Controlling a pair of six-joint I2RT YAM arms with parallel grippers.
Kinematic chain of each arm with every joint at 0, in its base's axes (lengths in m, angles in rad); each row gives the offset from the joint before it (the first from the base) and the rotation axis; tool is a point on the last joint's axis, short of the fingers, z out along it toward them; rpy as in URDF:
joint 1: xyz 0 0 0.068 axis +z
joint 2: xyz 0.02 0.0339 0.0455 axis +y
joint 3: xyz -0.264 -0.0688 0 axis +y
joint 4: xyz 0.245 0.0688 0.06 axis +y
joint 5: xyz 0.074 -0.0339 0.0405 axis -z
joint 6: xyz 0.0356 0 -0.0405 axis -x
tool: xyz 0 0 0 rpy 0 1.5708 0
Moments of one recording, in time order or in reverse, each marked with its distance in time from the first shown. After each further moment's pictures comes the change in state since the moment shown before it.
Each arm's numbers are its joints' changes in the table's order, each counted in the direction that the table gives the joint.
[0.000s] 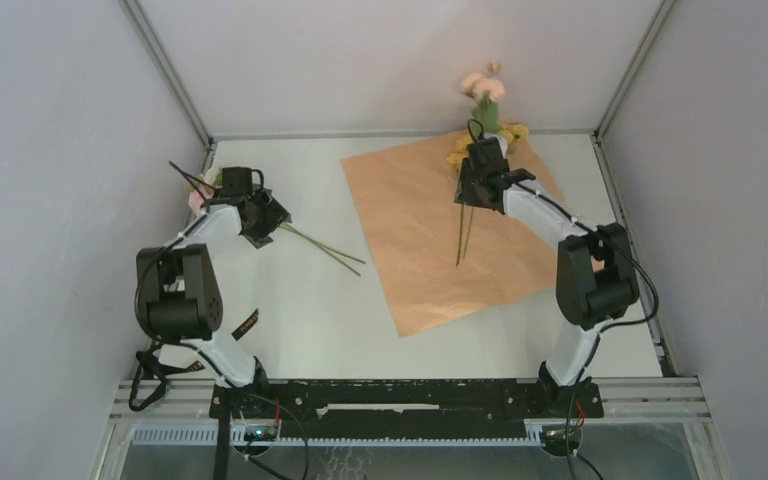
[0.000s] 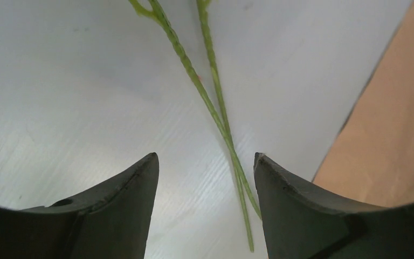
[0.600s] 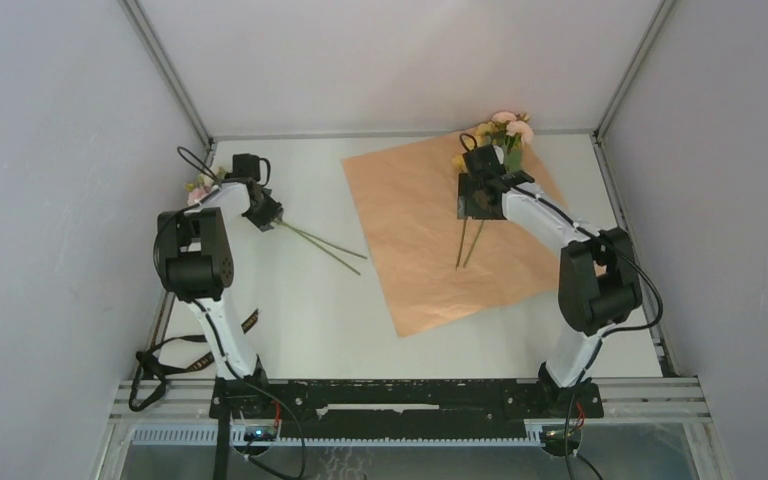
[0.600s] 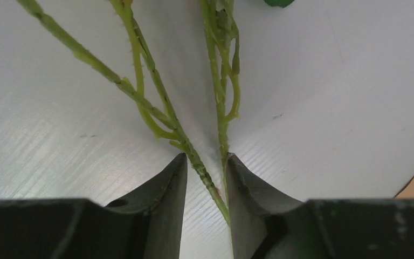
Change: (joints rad) left arm 0.007 0.358 -0.297 0.041 -0.161 0.050; right arm -0.032 0.038 -0.033 0.225 0.102 0.132
